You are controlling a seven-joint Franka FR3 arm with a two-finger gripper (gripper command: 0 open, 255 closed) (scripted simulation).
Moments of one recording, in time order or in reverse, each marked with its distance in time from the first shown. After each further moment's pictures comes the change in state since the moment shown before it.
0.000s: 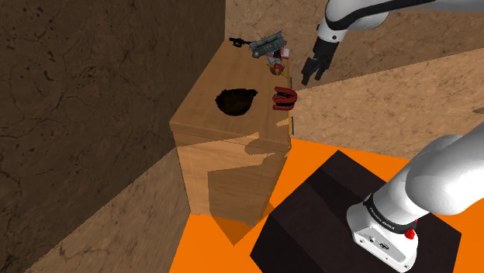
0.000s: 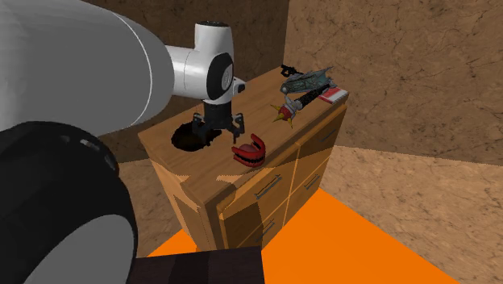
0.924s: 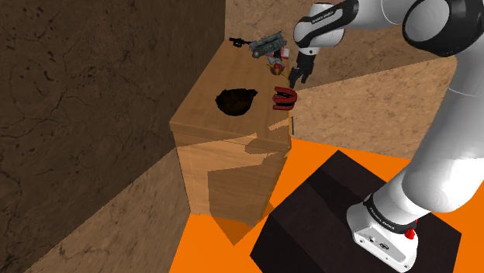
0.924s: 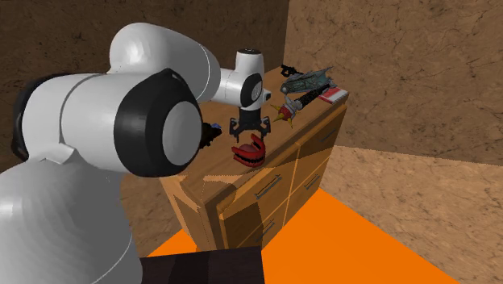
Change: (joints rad) arm -0.077 0.537 -0.052 0.375 0.115 0.128 -0.191
